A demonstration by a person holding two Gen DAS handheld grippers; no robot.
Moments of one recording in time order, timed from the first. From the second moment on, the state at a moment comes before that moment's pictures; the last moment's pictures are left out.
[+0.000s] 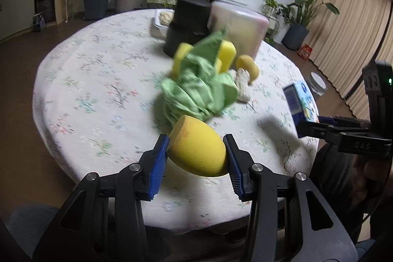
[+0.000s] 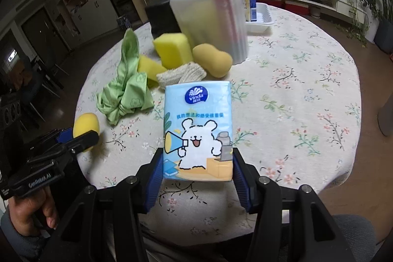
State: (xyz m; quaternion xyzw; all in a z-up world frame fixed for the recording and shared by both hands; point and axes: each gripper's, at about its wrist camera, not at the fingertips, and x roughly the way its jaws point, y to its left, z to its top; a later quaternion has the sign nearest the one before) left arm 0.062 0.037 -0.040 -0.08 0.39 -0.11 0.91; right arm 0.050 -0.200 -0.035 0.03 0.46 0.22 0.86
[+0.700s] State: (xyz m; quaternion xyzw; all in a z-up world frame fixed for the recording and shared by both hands) left arm 0.169 0.132 0.030 -0.06 0.35 -0.05 0.93; right arm 0.136 -0.355 0.000 0.05 0.44 0.06 0.89
